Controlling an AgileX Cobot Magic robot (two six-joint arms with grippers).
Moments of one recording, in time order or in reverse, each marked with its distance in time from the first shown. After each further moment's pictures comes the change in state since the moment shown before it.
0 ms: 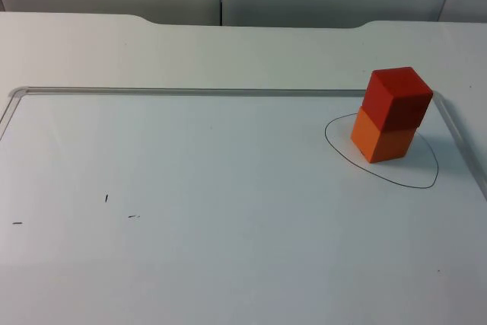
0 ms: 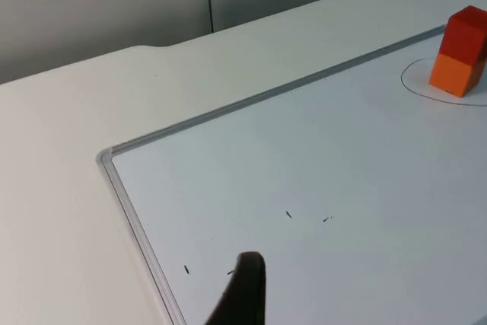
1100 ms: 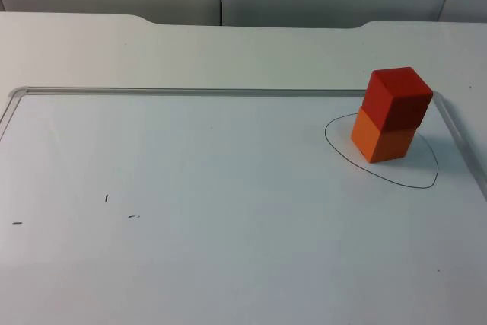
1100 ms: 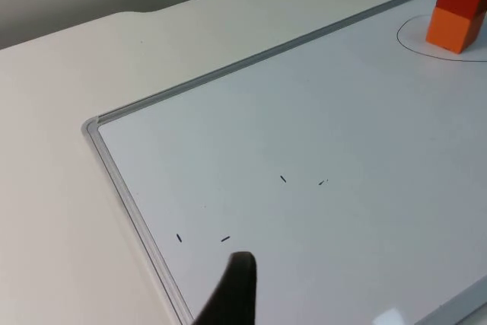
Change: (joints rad) right arm 0.000 0.000 0.073 0.015 -0.069 -0.004; left arm 0.000 -0.055 0.068 -0.020 0.027 0.039
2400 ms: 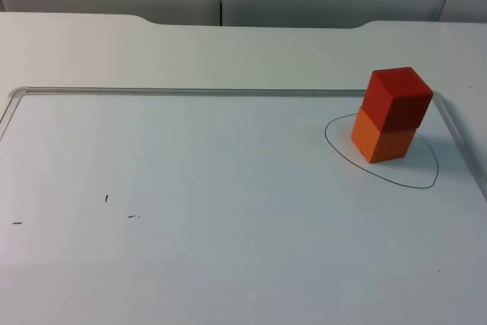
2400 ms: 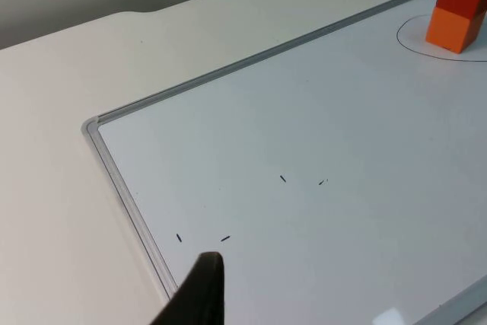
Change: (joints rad) right arm 0.002 -0.493 0.000 -0.079 0.576 0.209; left arm 0.000 0.000 0.000 -0.002 0.001 0.000
